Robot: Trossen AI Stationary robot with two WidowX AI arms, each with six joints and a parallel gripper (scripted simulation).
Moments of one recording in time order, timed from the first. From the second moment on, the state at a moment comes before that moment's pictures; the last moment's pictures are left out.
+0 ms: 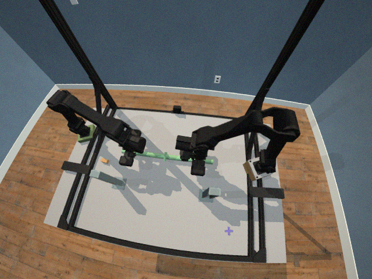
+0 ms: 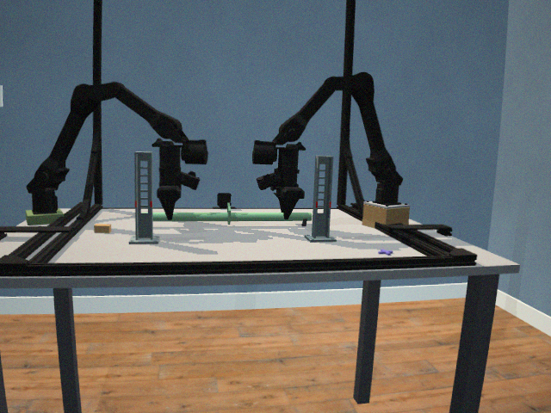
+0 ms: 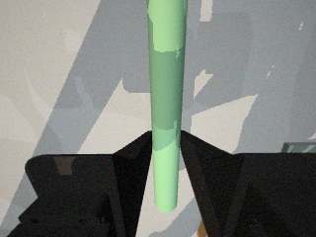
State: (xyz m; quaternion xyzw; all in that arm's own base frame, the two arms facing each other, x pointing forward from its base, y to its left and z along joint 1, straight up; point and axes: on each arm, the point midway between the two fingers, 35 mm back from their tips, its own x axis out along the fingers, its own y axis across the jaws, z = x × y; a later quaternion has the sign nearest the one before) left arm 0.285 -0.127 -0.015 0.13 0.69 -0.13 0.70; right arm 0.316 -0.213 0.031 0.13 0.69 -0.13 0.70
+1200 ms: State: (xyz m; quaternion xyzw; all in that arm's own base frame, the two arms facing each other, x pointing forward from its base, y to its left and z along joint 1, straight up) left arm 0.284 -0.127 0.017 0.13 0.69 -0.13 0.70; right arm 0.316 -0.213 0.061 0.13 0.70 -0.13 0.70
